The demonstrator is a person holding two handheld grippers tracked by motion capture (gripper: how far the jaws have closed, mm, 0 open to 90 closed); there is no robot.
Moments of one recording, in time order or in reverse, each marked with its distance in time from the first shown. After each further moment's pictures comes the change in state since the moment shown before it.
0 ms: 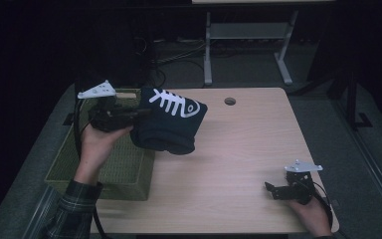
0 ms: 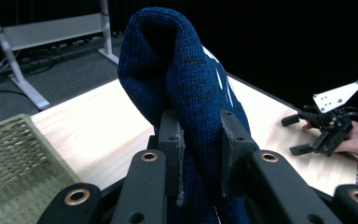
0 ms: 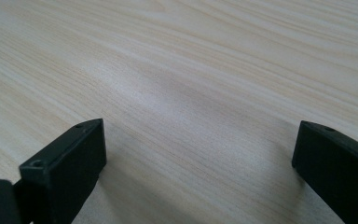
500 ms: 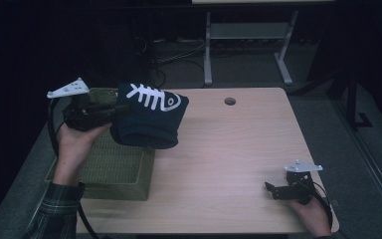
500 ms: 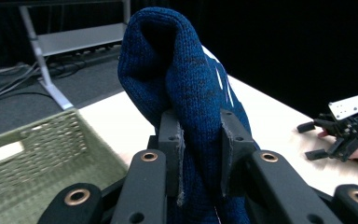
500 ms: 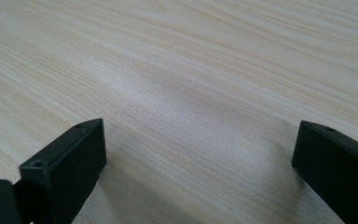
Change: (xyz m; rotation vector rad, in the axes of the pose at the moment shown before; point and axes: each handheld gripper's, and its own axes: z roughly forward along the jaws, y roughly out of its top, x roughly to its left) left arm 0.020 -0.003 -0.043 -0.043 0.071 -0.017; right arm 0.000 0.000 0.000 0.000 -0.001 0.000
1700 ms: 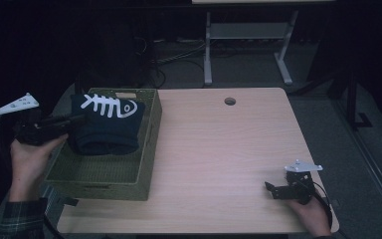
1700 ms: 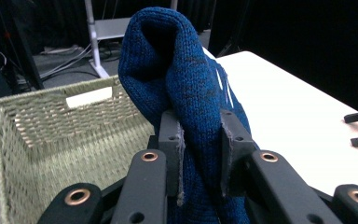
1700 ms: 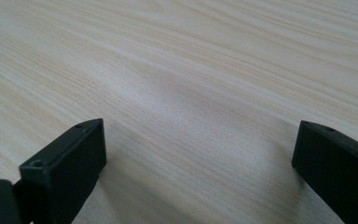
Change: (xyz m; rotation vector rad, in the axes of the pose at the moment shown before) left arm 0.047 -0.046 -0.076 0.018 0.154 -0.066; right arm 0.000 0.000 0.000 0.000 -0.004 0.003
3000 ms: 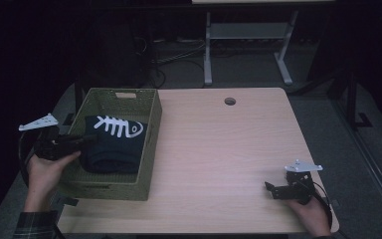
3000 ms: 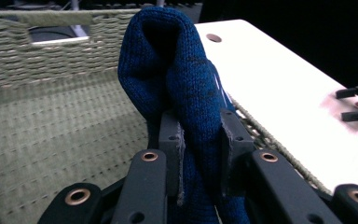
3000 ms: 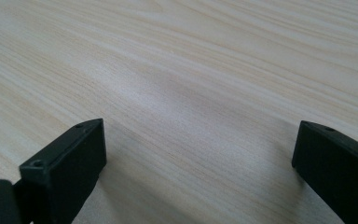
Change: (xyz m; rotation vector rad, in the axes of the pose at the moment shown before) left arm 0.004 -0.050 0.028 0.095 -0.061 -0.091; right arm 0.000 0.000 0.000 0.000 0.000 0.000
